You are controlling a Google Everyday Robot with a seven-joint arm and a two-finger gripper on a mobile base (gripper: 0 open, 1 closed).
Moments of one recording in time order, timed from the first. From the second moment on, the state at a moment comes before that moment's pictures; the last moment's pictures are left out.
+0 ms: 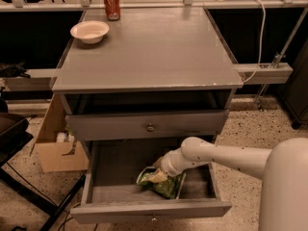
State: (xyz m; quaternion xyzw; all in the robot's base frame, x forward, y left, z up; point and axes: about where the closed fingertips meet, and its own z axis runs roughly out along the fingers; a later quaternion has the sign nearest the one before) arm 0.558 -0.003 0.394 -0.59 0.74 0.23 0.24
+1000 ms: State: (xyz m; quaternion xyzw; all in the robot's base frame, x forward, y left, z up) arm 0.518 -0.015 0.477 -0.59 0.71 0.25 0.28
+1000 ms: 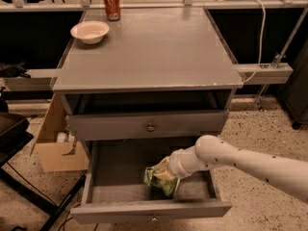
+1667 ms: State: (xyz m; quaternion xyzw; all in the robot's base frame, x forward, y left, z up) arm 0.475 -0.094 0.659 -0.59 0.71 0.24 0.29
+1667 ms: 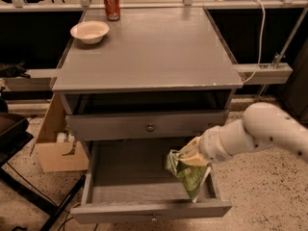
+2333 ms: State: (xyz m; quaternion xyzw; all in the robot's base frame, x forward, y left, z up) arm 0.491 -0.134 0.761 -0.59 0.73 0.21 0.27
